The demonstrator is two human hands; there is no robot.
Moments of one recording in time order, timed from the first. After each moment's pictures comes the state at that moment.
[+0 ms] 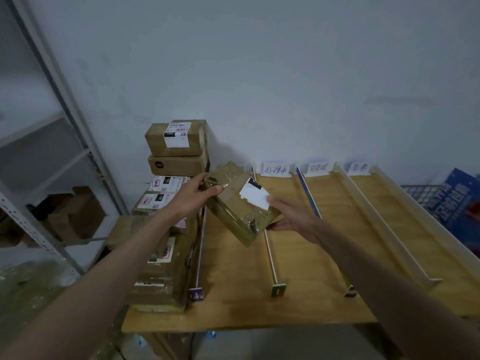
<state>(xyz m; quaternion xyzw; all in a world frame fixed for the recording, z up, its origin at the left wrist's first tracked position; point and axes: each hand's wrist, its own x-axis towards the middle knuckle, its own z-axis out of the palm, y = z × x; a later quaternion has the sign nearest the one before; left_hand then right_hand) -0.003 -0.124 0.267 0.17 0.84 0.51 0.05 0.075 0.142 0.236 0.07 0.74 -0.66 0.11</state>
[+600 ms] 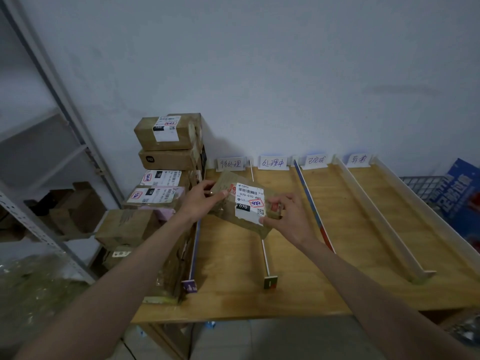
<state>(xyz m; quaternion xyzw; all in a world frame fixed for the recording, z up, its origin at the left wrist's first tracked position) 0.010 -0.076 0.231 0.10 0.86 0.50 0.05 0.090 0.165 0.191 0.03 0.87 -0.47 -0.12</state>
